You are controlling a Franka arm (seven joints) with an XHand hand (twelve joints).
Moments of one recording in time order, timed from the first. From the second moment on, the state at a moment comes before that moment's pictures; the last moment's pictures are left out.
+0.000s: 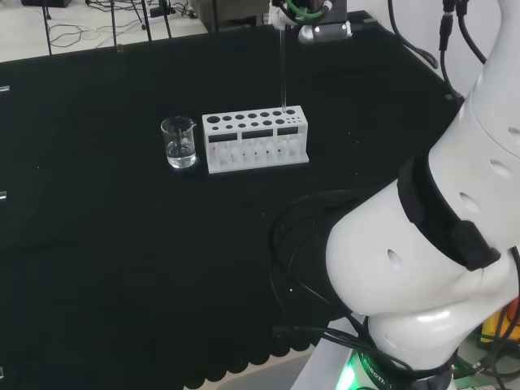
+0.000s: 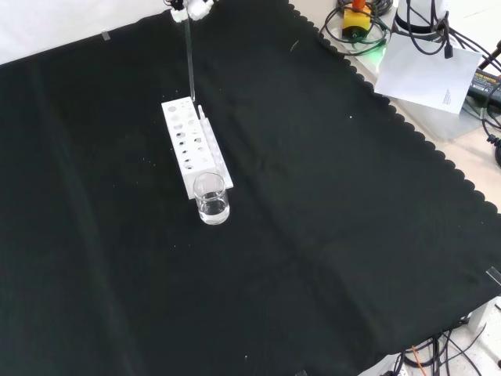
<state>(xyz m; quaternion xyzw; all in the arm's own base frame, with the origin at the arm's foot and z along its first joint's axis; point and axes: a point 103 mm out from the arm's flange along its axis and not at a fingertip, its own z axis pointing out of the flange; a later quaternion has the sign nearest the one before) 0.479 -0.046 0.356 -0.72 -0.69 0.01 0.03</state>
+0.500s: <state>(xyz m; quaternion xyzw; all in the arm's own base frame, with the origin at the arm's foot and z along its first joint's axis) 0.492 -0.043 0.342 -0.72 -0.69 0.01 0.04</state>
